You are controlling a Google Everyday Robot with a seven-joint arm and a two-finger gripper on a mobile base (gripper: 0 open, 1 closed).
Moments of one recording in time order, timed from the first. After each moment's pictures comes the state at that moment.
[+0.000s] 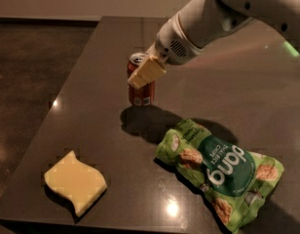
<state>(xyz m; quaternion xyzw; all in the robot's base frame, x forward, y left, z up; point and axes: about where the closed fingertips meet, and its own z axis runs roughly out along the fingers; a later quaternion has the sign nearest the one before) 0.541 0.012 0.943 -0.56 0.74 0.21 0.31</state>
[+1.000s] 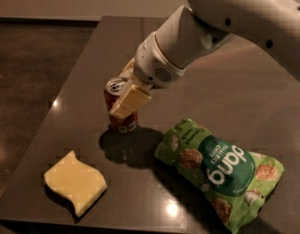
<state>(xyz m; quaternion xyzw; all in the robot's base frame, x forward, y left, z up) 0.471 0.056 0.926 -0.67 0.65 0.22 0.28</state>
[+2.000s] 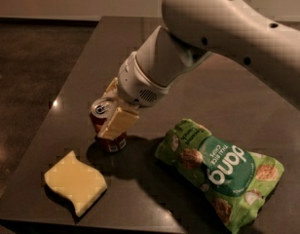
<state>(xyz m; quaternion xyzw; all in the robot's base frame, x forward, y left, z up) 0.434 0.085 0.902 -0.72 0.60 0.23 0.26</state>
